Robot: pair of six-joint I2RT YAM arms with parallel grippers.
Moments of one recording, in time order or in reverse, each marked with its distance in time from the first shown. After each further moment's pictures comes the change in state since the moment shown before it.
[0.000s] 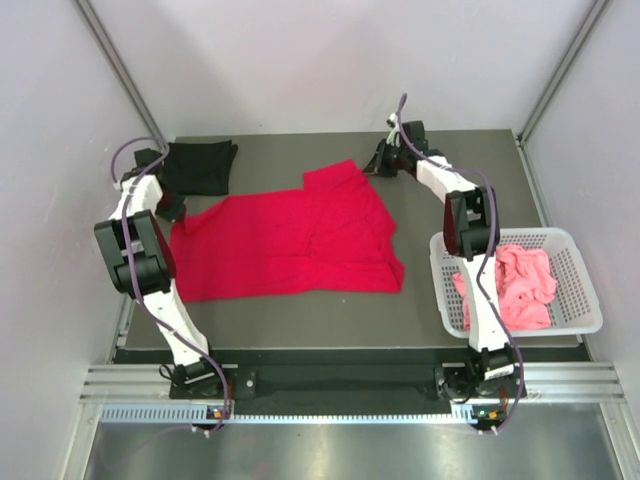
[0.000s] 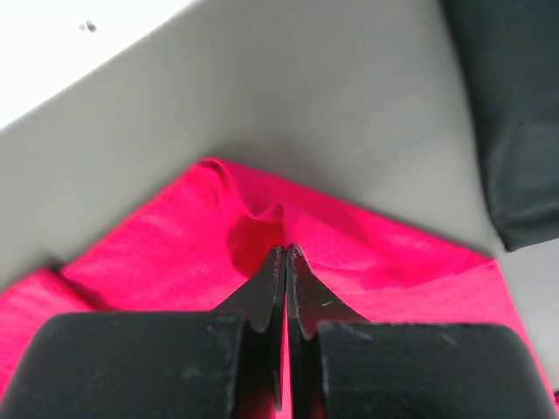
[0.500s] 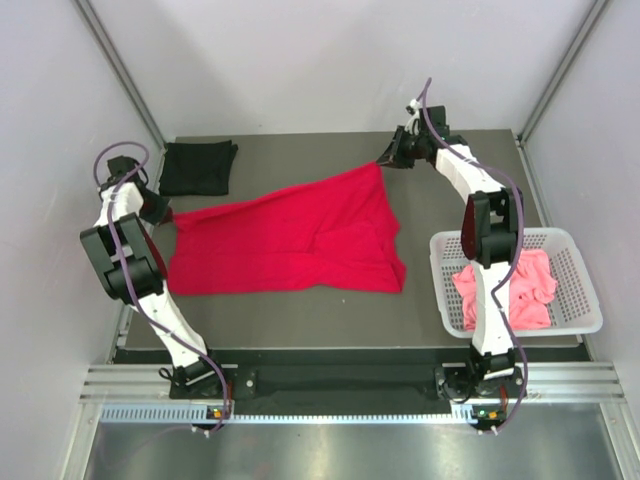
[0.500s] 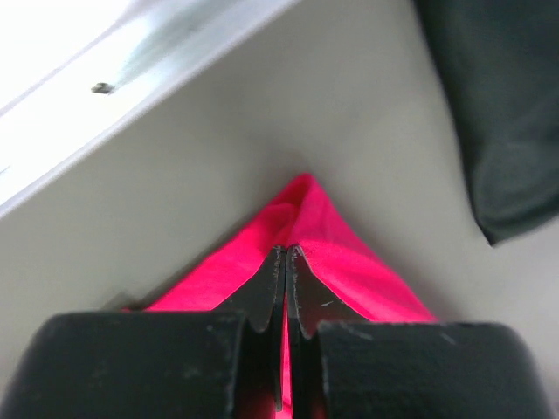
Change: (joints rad) left arm 0.134 -0.014 -0.027 0.091 0.167 0.135; right arm -0.047 -0.231 -0.102 -0.135 0.008 0.050
